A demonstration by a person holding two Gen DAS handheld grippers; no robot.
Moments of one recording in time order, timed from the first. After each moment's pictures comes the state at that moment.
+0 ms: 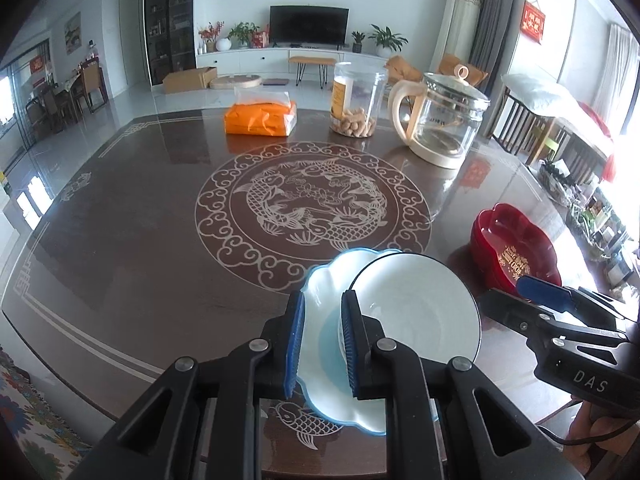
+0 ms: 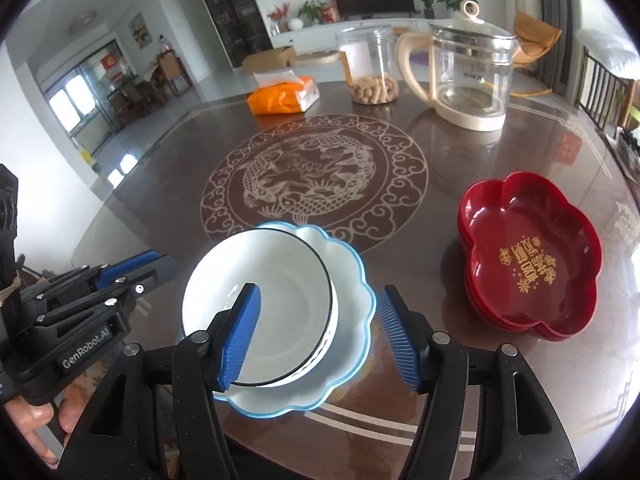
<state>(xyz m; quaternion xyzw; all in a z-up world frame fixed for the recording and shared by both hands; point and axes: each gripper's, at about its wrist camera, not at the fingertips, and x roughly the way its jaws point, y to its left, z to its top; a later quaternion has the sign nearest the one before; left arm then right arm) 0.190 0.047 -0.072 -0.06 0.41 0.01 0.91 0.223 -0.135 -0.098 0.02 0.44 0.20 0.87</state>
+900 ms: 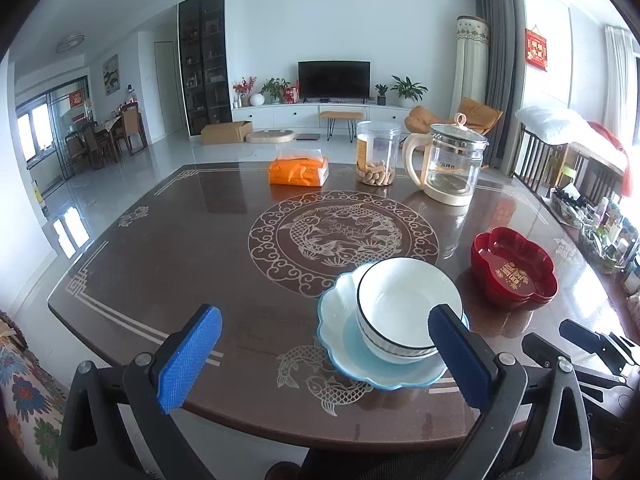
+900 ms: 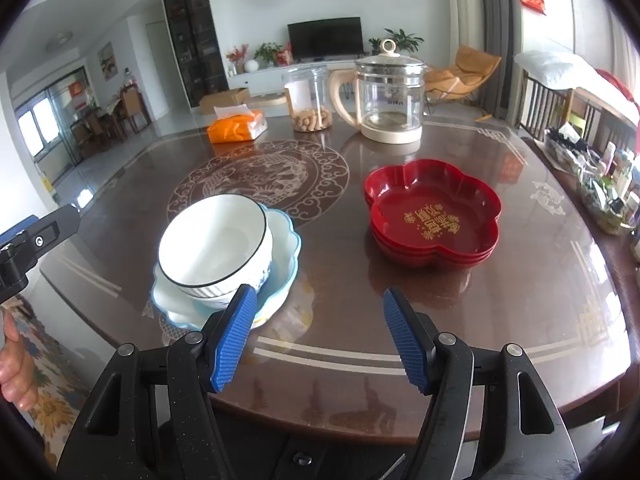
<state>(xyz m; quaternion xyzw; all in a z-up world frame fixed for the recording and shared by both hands) 0.096 0.028 -0.040 -0.03 0.32 0.08 0.95 0.130 -0.180 -0.096 0.00 0.37 0.12 0.92</state>
